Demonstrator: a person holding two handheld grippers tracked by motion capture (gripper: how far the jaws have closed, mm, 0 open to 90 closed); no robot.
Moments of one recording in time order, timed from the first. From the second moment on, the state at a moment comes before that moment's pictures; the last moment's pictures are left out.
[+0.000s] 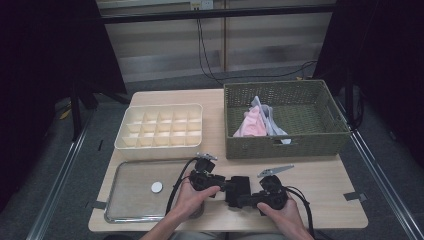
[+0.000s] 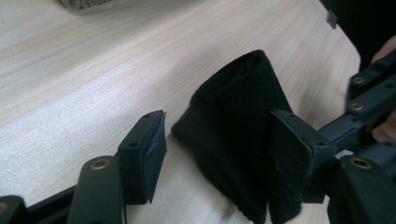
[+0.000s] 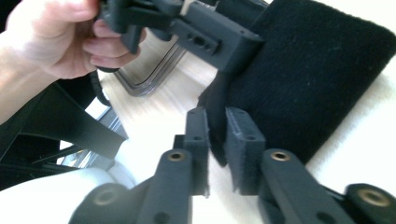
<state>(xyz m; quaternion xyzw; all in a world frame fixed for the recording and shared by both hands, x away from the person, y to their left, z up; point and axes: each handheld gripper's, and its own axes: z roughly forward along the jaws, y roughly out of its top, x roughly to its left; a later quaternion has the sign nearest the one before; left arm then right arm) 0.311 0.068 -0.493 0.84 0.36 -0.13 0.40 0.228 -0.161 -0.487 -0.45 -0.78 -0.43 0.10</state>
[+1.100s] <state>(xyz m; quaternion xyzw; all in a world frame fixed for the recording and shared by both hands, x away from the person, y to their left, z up) 0.308 0.063 -0.505 0.82 0.34 -0.21 0.41 0.237 -0.173 -0.495 -0.49 -0.78 -0.39 0.06</state>
